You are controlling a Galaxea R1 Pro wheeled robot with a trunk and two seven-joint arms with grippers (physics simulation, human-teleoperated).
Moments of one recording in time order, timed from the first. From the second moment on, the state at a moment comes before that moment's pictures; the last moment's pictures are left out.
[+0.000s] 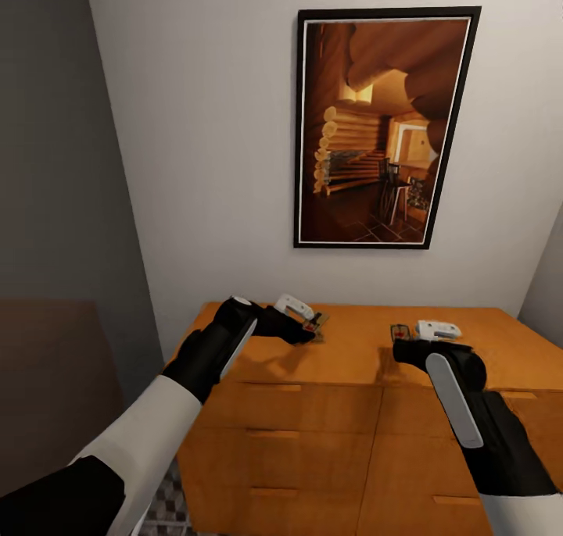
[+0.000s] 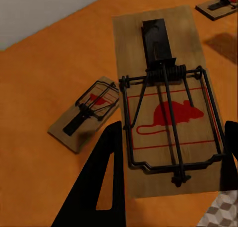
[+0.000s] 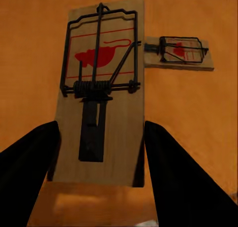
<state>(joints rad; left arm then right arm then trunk) -0.93 -0.16 -0.42 -0.96 -0.06 0.78 -0.48 -0.53 -0.15 0.05 -1.57 -0.52 1.04 -0.55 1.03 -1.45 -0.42</state>
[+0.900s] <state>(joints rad) -0.93 -0.16 -0.38 -0.90 -0.05 0.82 -0.39 -0.50 -0.14 0.23 -1.52 -0.39 0.70 -0.56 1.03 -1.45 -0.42</state>
